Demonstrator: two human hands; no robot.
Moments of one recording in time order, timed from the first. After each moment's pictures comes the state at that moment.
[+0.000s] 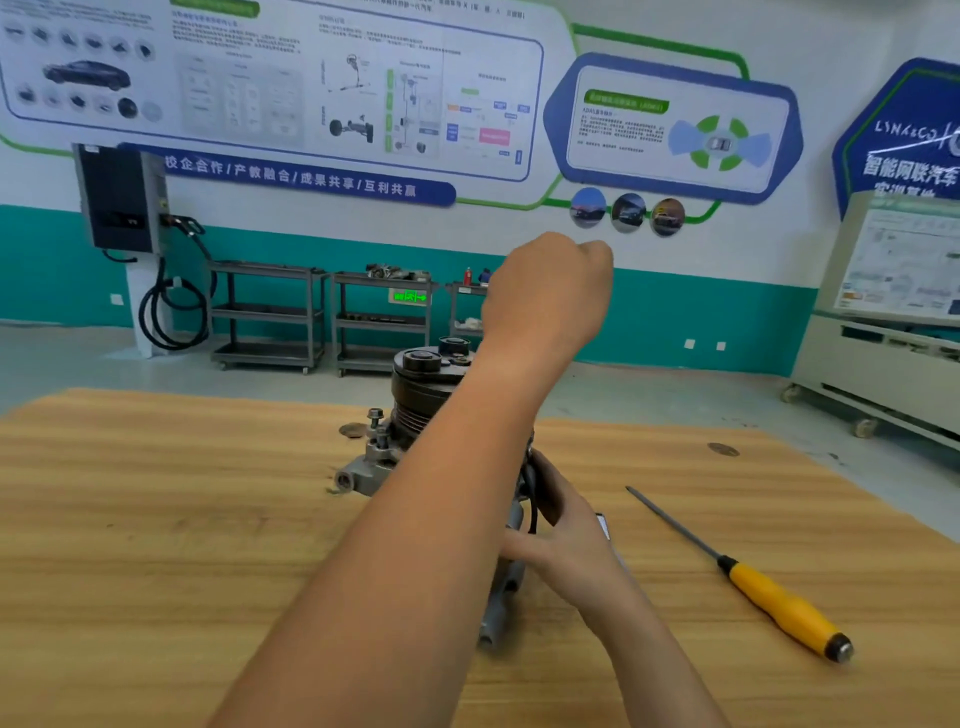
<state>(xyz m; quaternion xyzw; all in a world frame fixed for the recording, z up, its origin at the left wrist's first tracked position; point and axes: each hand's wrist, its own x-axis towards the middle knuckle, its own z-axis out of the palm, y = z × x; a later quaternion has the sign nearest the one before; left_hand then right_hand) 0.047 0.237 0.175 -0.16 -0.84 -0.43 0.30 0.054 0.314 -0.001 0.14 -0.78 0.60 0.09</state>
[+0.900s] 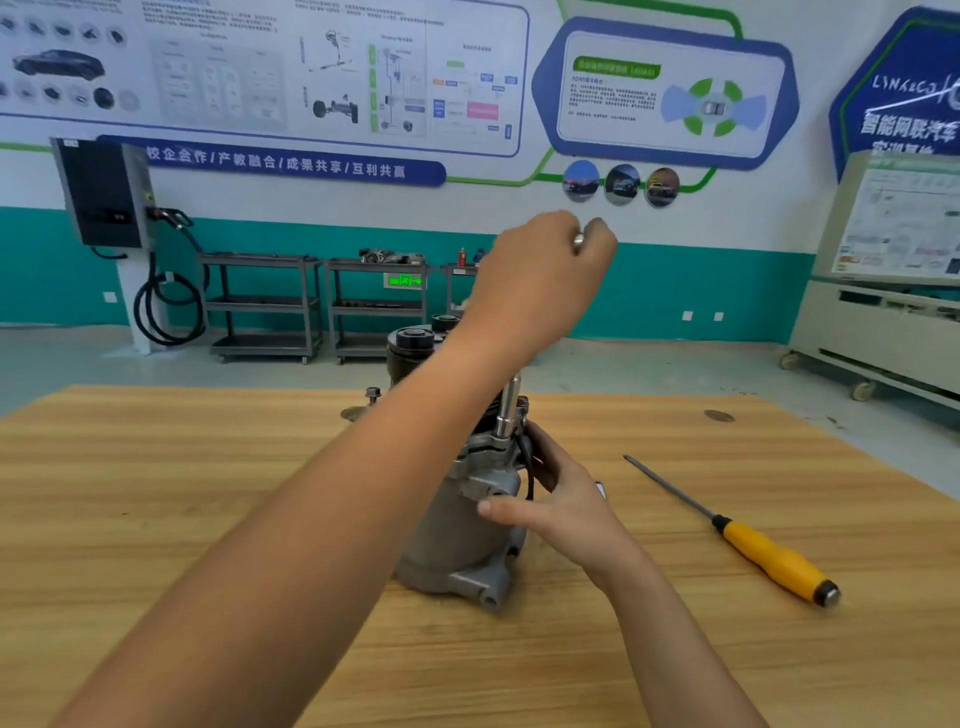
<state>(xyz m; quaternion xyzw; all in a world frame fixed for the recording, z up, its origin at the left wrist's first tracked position) 0.059 0.231 0.168 -0.24 -0.84 -0.38 0.32 0.053 0.322 -0.002 0.15 -0.77 0.61 0.07</state>
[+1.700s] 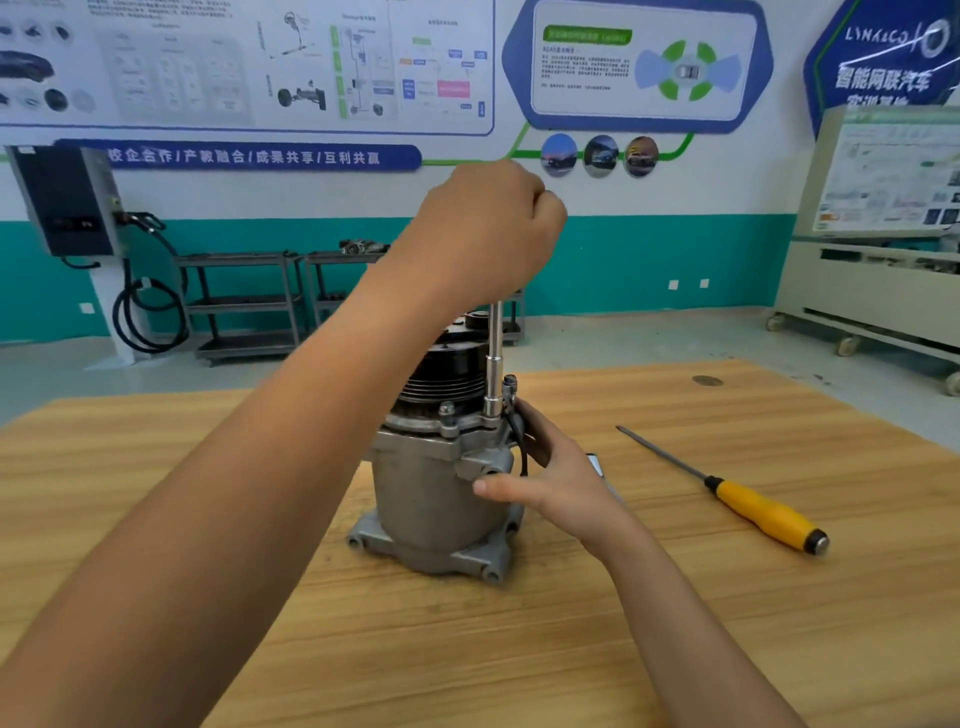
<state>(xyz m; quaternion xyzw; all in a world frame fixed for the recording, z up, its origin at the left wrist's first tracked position) 0.070 0.205 0.183 -0.28 -0.87 -0.25 0.32 0.049 0.323 -0.006 0.13 -0.78 0.61 0.07</state>
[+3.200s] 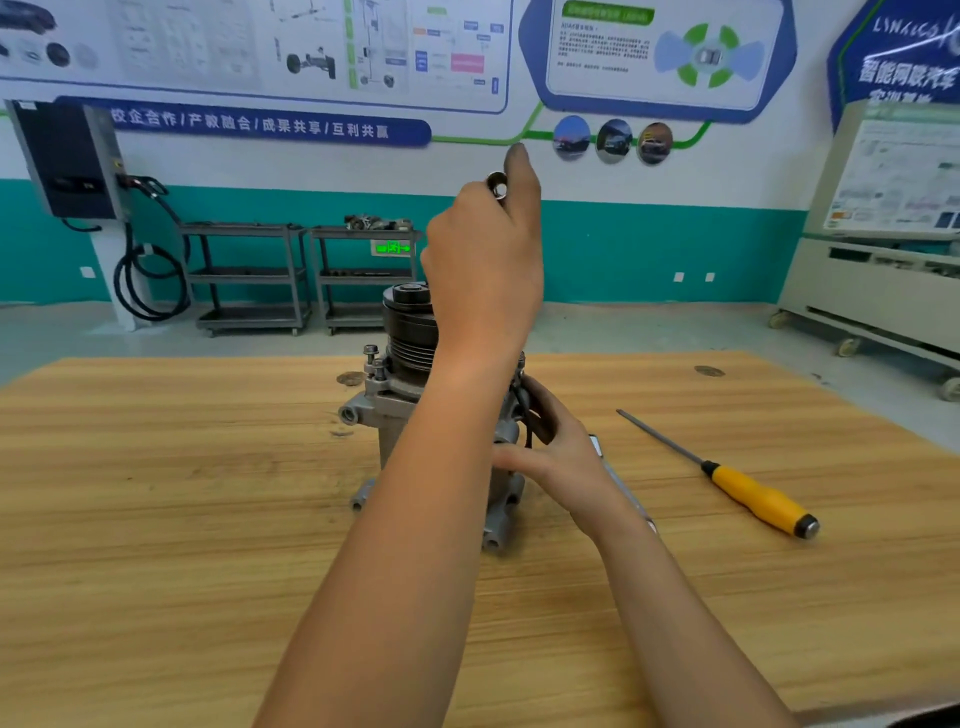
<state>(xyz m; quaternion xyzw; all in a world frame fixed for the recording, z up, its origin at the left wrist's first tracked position) 0.070 0.221 0.142 -0.12 -0.72 -0.56 0.39 0.053 0.314 -0.010 0.11 -0.77 0.62 0.09</state>
